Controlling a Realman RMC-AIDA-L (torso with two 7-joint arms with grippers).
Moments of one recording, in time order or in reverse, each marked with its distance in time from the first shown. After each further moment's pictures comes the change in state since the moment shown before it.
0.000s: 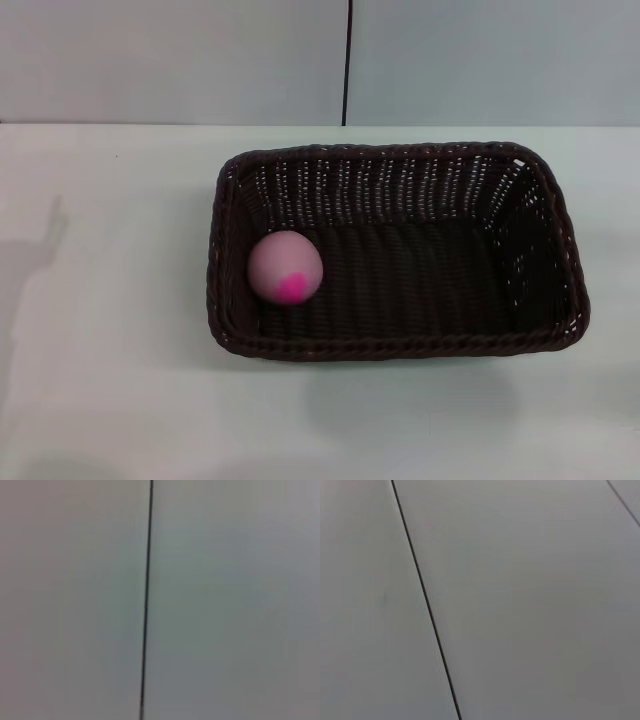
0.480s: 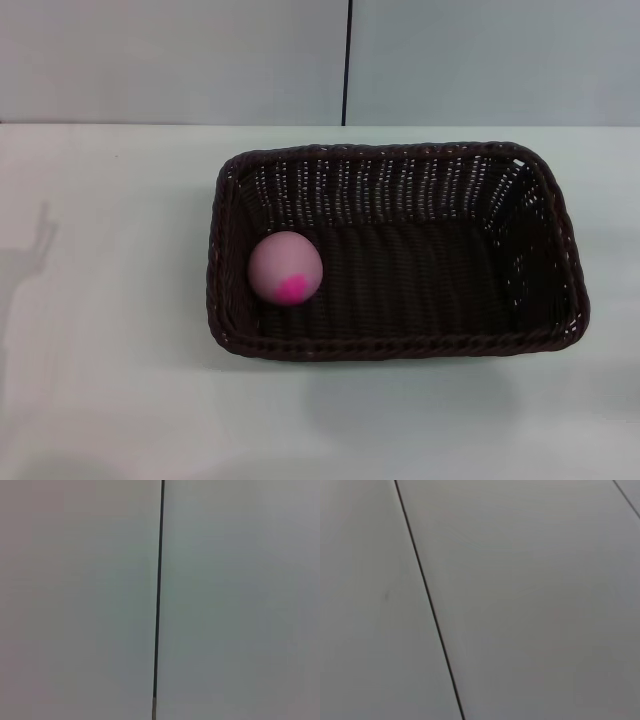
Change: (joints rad) left arm 0.013 -0.002 -0.014 -0.003 0.000 -0.011 0.019; right arm 0.001 -0.001 -0.003 -0.002 -0.004 0.002 -0.002
